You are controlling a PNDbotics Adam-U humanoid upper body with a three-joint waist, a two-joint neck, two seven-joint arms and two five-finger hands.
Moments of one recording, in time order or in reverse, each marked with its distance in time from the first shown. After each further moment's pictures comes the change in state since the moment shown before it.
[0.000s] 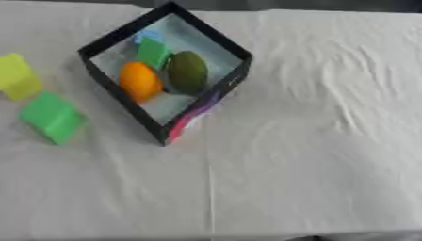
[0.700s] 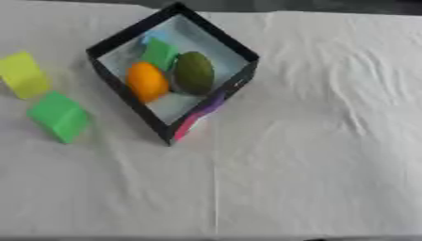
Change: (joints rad) left arm -0.053 0.111 -0.183 0.173 -0.383 0.033 -0.033; right arm -0.010 0.008 -0.012 0.091 0.009 0.070 0.003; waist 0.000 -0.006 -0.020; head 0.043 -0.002
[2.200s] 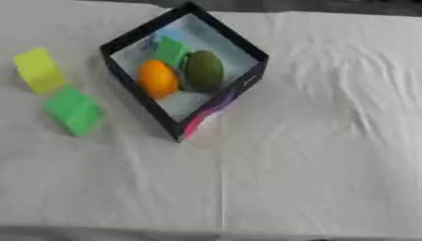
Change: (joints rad) left arm -0.055 -0.011 -0.158 0.020 -0.219 -0.148 0.148; right arm -0.010 0.000 0.031 0.013 0.027 0.046 0.010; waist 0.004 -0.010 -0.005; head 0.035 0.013
